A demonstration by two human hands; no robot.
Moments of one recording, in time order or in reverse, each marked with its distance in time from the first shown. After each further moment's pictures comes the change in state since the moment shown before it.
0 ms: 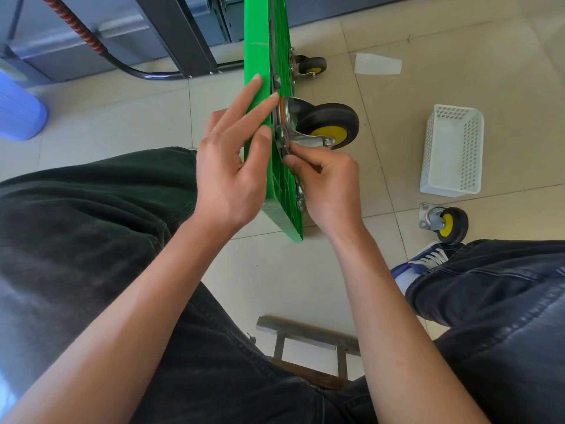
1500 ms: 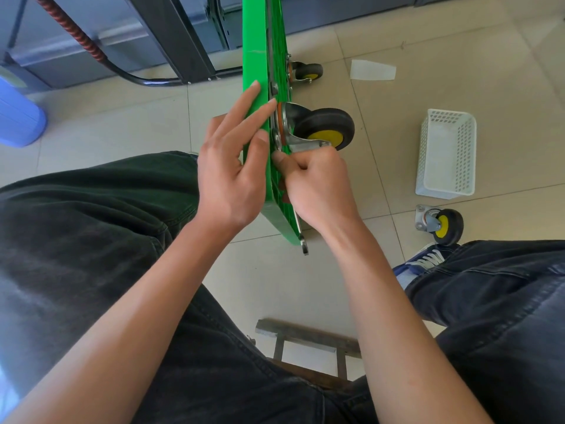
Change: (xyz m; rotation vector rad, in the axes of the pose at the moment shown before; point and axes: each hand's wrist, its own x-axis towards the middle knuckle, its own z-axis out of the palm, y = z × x) left_hand 0.000 0.001 0.002 0.004 0.018 0.007; right_hand -0.002 -0.046 -0.003 -0.109 -0.145 0.191
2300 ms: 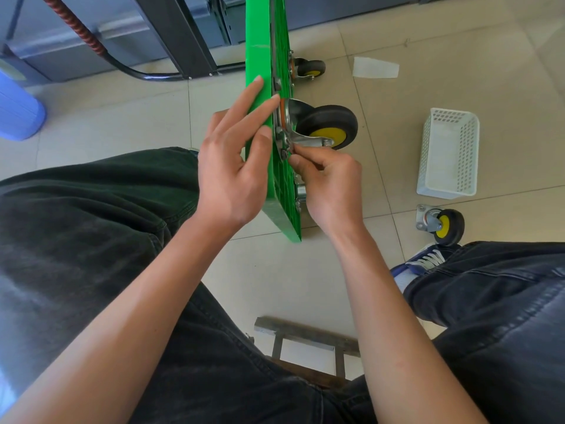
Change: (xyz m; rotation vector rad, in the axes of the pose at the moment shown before) left_hand 0.000 0.002 -0.002 -0.008 -0.018 -0.016; right_hand 0.007 0.037 0.005 0.069 0.181 -0.204
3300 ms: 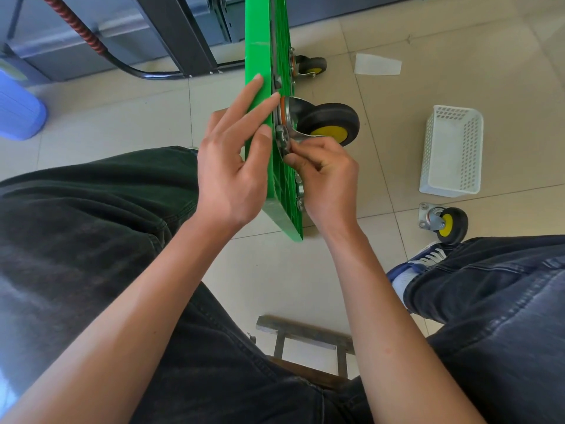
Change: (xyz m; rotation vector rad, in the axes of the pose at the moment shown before) left_hand 0.001 -0.003 0.001 -0.005 0.010 0.002; right_hand 0.007 0.019 0.012 -0.003 0.096 -0.137
